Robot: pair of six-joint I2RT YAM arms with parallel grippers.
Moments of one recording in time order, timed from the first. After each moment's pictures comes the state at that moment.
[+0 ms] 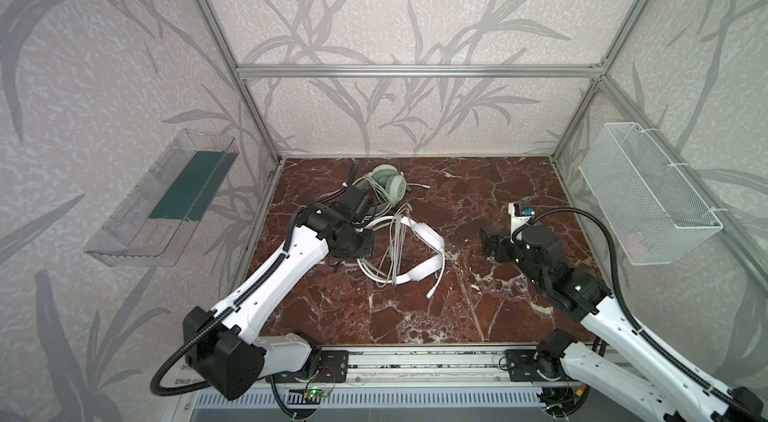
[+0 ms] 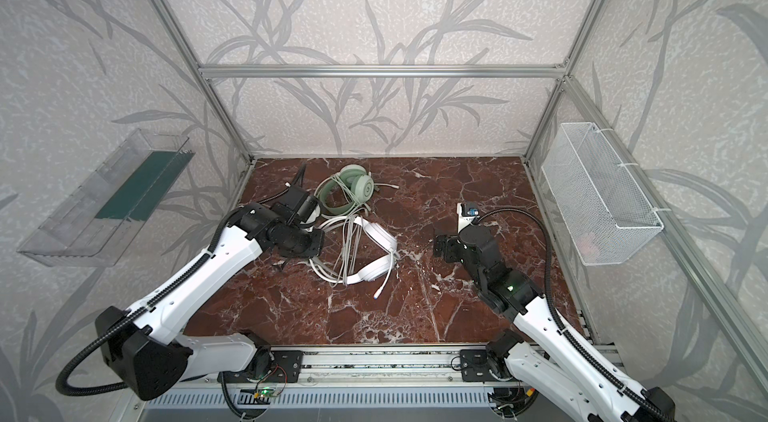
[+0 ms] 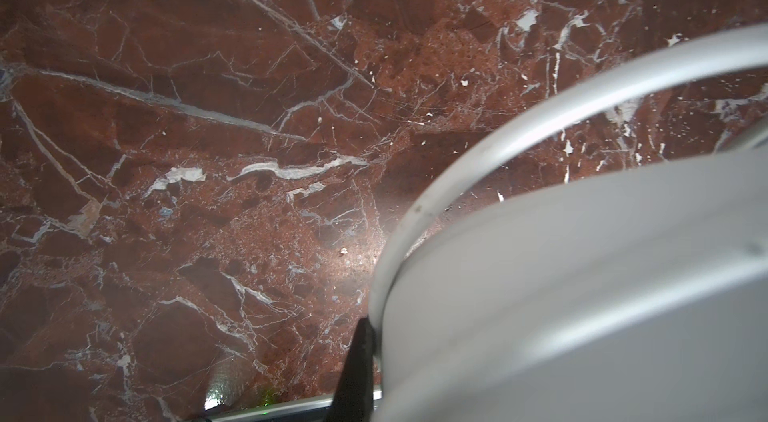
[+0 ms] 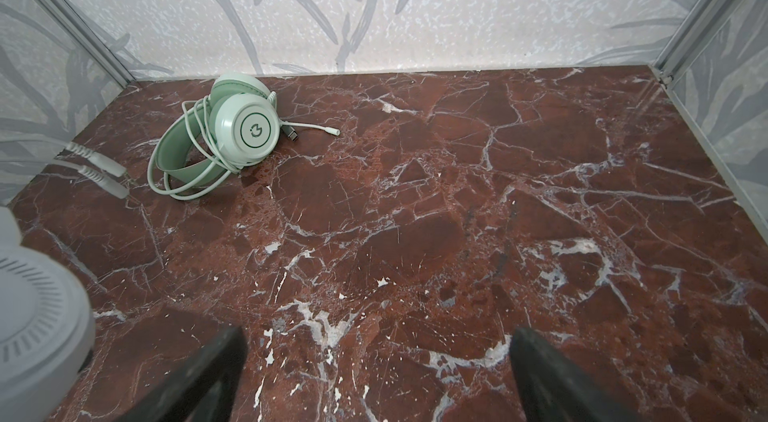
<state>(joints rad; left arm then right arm) -0.49 1.31 1.25 -1.19 -0.01 -0.45 0.58 0.76 0.66 -0.37 0.31 0.34</state>
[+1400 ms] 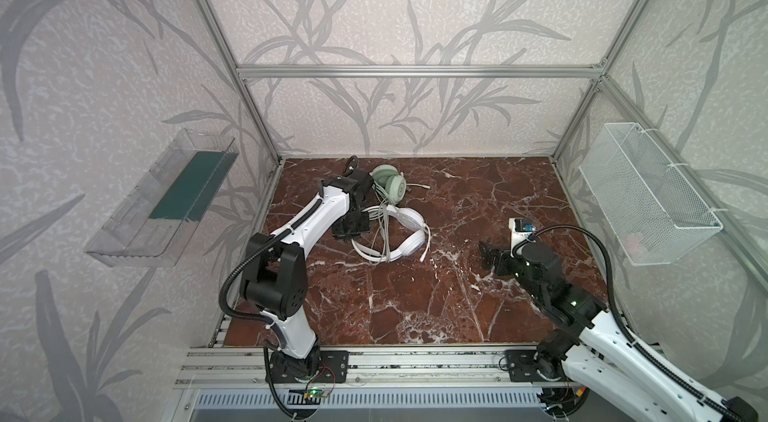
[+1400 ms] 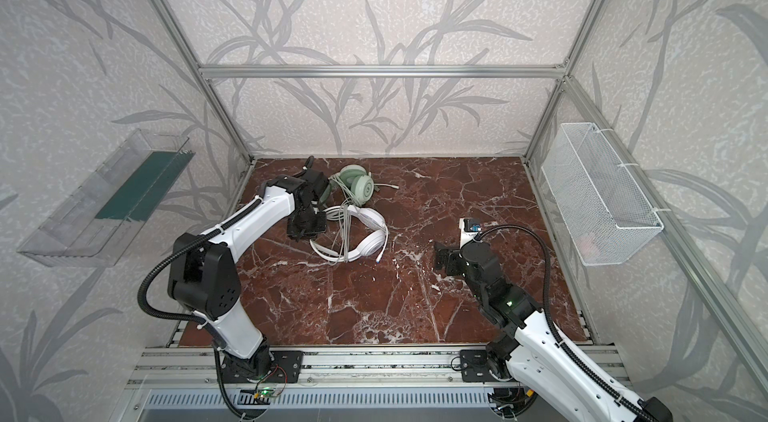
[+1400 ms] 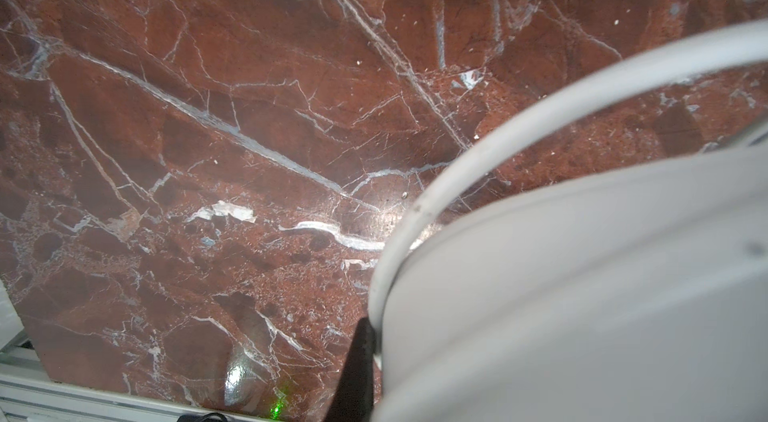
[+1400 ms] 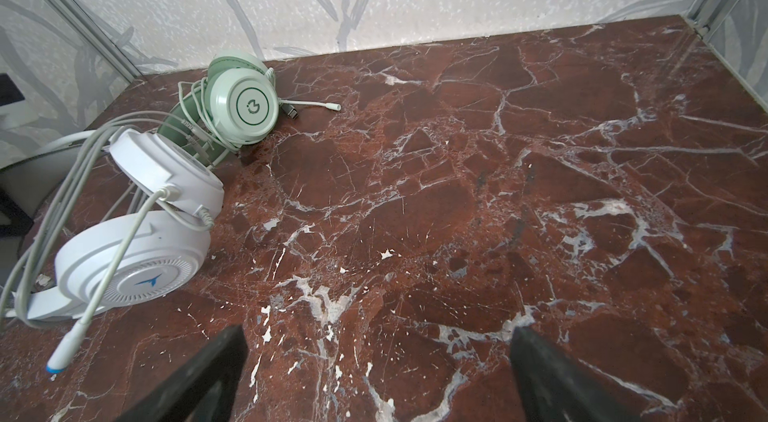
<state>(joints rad) -0.32 1.75 1.44 -1.20 -0.08 -0.50 0.58 0.68 0.49 -0.27 0.28 0.38</state>
